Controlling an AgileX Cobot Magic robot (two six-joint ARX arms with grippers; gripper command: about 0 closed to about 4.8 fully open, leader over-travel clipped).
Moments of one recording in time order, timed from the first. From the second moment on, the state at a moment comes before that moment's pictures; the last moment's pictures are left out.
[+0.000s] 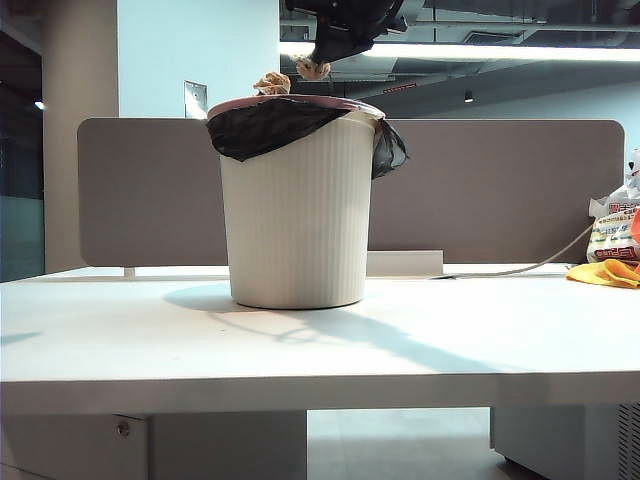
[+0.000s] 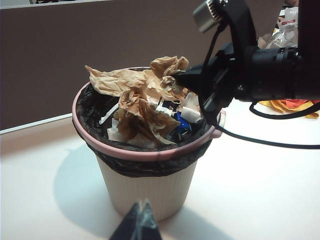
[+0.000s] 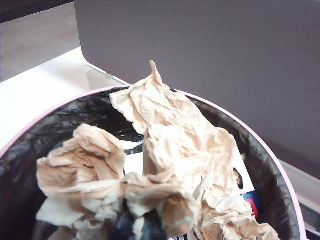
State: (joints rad) left arm -0.43 1.14 1.42 -0.48 0.00 -0.04; right arm 0.48 2.22 2.48 -0.52 -0.11 -0.11
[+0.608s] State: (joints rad) left arm -0.43 1.10 1.42 -0.54 0.00 -0.04; right arm 0.48 2.14 2.48 -0.65 -0.11 -0.10
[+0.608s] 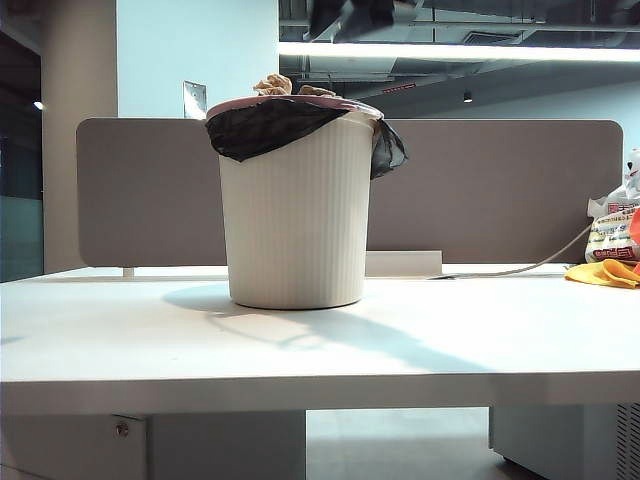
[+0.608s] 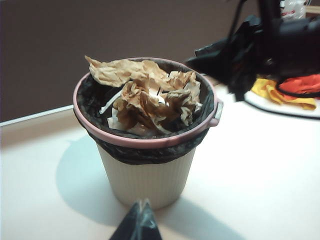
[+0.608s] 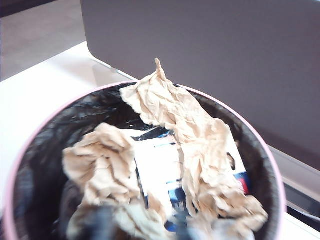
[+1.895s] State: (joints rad) left arm -0.43 0.37 0.43 -0.18 0.19 -0.13; right arm 0.48 0.81 1.40 -0.74 -0.11 -0.04
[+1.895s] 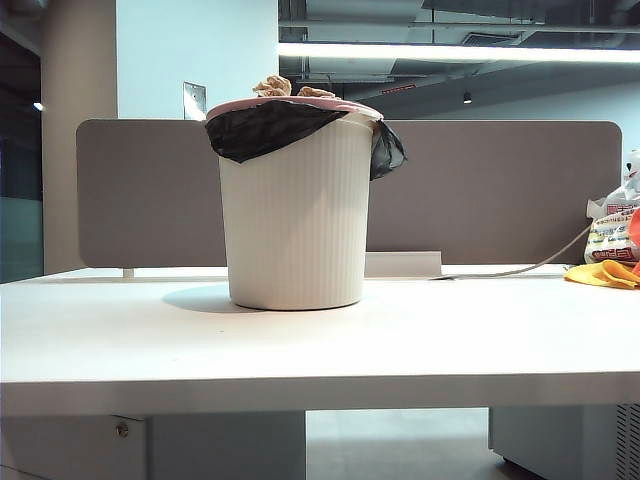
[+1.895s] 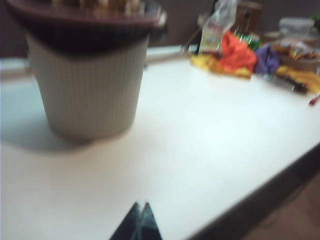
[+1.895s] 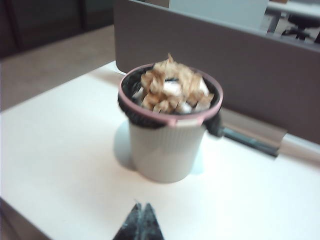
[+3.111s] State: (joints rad) left arm -0.43 0.37 0.04 0.15 0.02 -0.22; right arm 0.48 0.24 0.06 -0.01 -0.06 0.19
